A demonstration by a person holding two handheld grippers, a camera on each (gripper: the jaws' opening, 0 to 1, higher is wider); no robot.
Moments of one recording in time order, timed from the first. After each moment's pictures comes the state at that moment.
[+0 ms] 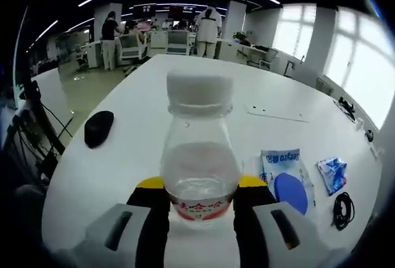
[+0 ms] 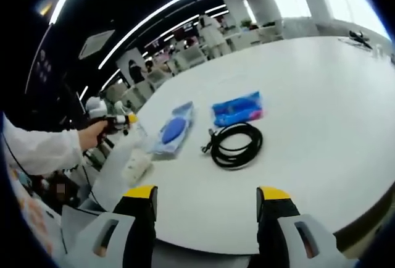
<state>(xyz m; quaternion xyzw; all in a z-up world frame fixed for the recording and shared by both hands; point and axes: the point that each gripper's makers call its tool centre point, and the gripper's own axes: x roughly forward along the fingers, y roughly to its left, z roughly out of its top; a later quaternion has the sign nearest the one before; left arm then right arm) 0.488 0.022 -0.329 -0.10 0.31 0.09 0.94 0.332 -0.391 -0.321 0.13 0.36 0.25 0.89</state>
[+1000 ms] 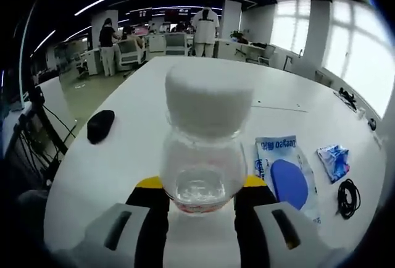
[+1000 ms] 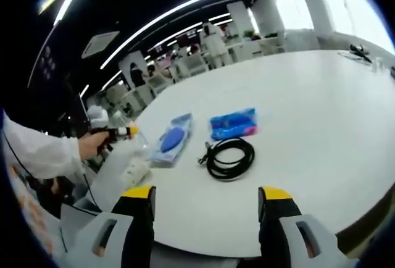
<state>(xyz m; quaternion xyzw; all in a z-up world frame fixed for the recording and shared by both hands) 0.473 0.008 -0.335 -0.08 0.31 0.09 0.94 0.334 -0.403 -0.299 0.12 0.33 0.25 0.90</state>
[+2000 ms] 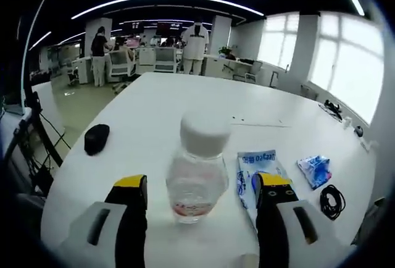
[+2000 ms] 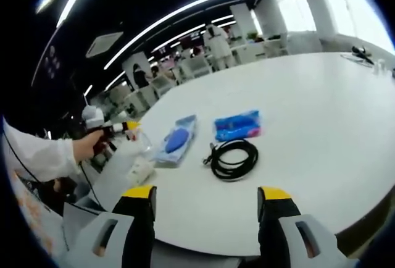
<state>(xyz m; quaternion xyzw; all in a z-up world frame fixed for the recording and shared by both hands) 0.470 0.011 -0.305 -0.10 0.25 0.04 0.96 0.330 -0.397 -0.290 0.12 0.32 0.27 0.90</state>
